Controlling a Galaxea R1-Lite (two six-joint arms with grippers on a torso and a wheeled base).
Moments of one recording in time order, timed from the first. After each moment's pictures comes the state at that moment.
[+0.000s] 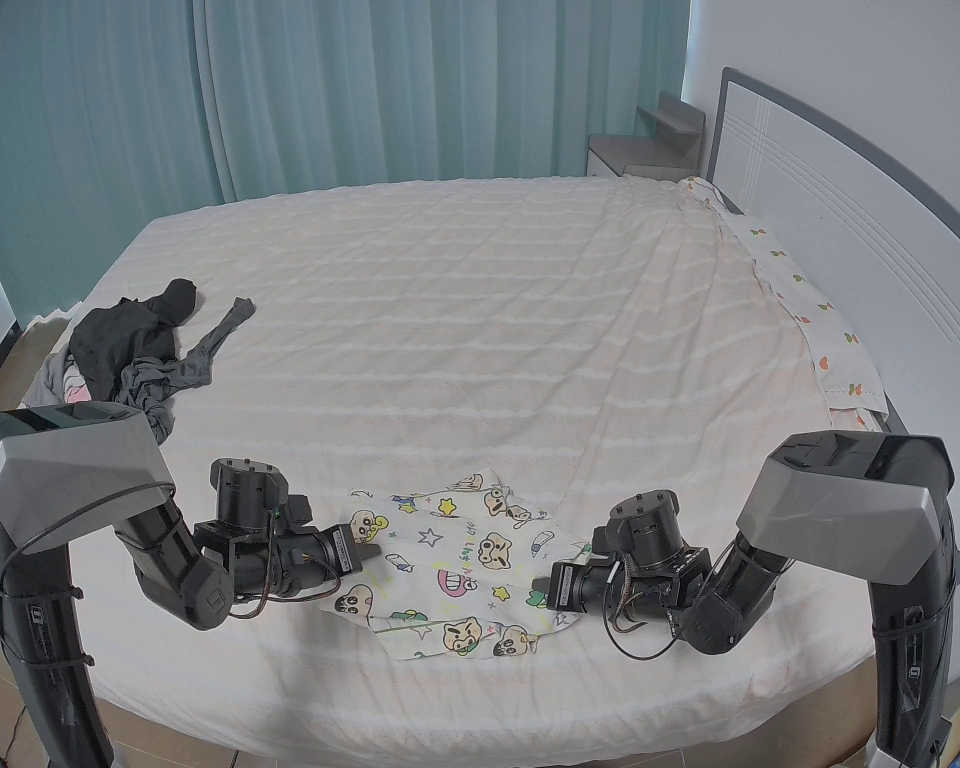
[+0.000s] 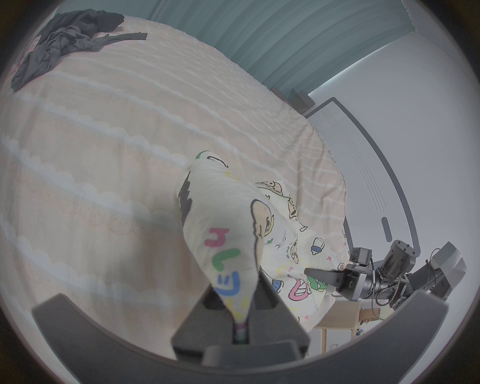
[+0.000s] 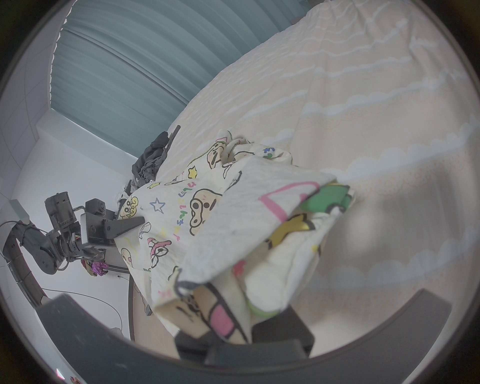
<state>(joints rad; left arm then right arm) -0.24 2.19 -0.64 -0.94 -0.38 -0.55 0.59 2.38 -0.84 -0.92 0.17 0.62</state>
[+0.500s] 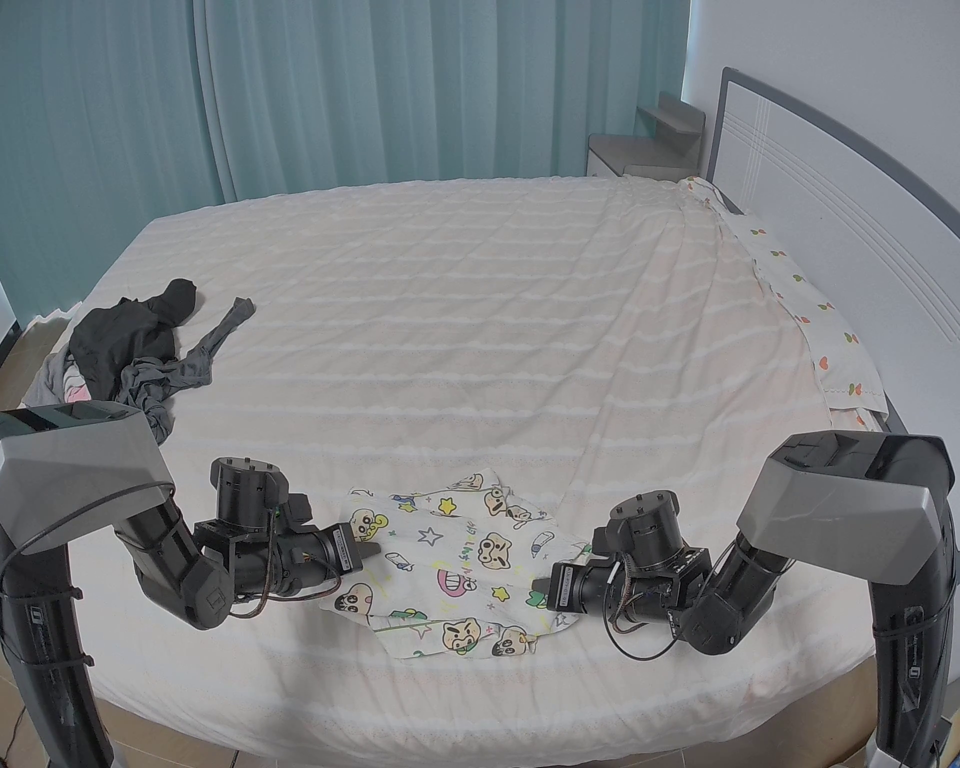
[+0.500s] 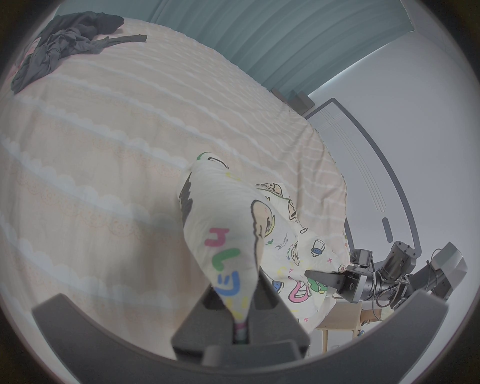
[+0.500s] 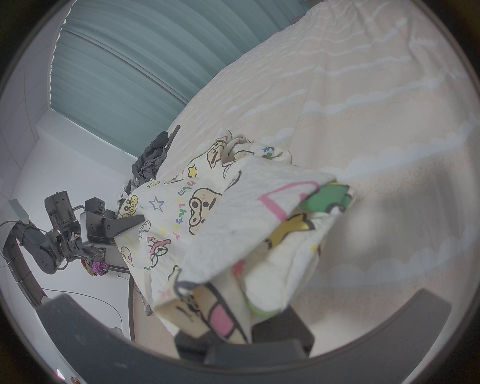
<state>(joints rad) -0.25 2.19 -0.65 -0.94 -0.36 -0.55 0.59 2.38 -0.84 -0.92 0.17 0.62</state>
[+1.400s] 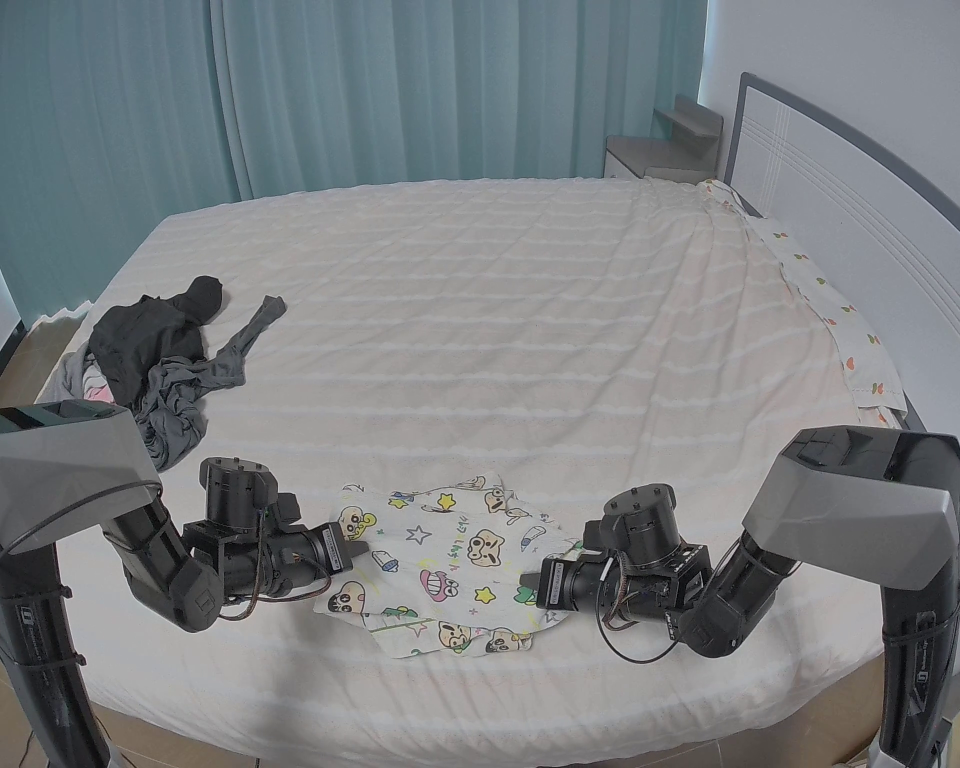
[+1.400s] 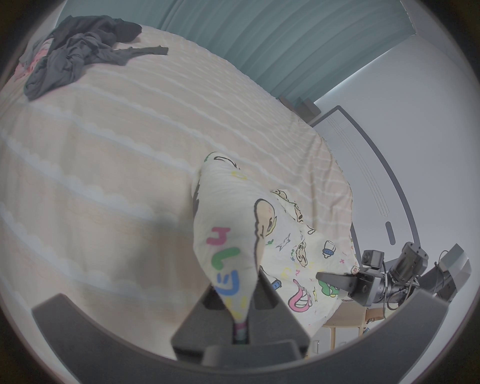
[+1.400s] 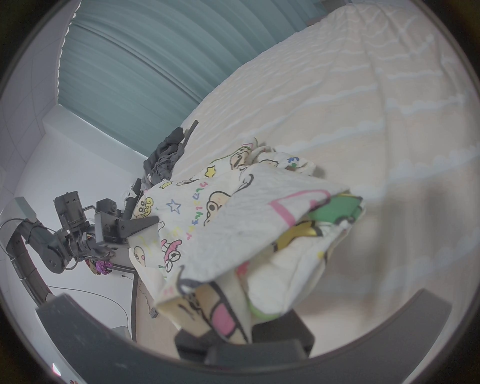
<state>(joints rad) -0.24 2.16 -0.61 -0.95 -0.34 -0.55 0.62 2.34 -0.84 -0.93 0.17 0.63</state>
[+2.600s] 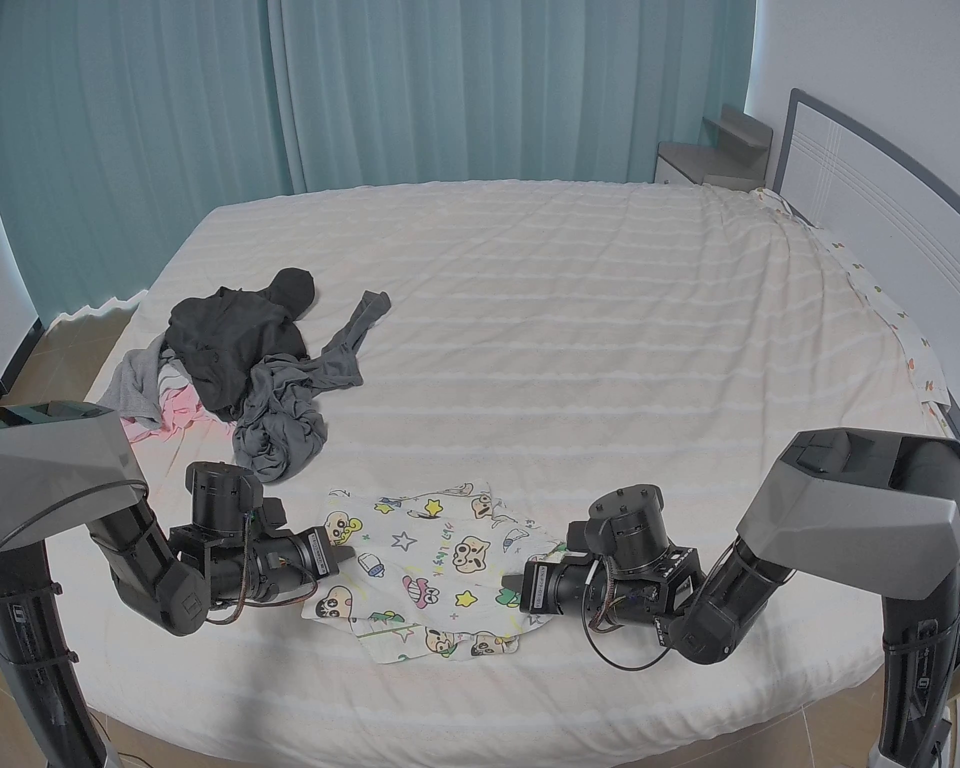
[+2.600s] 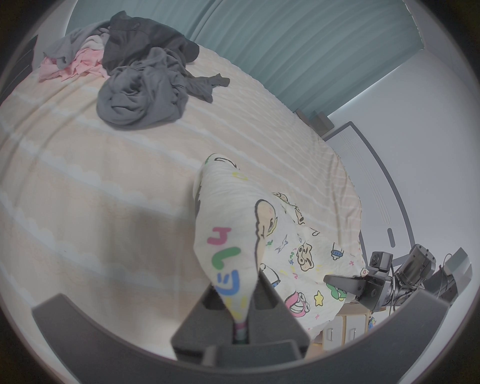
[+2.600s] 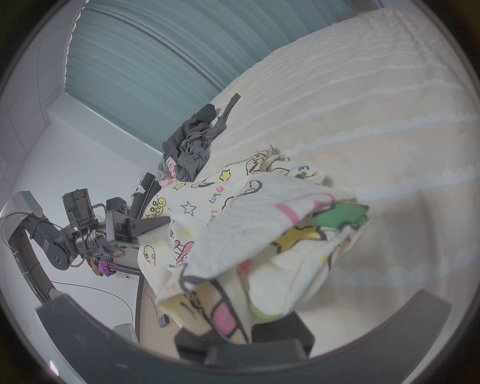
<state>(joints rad) -0.21 2.13 -0.56 -0.95 -0.33 -0.54 0.67 2.33 -0.85 -0.93 0.17 0.63</state>
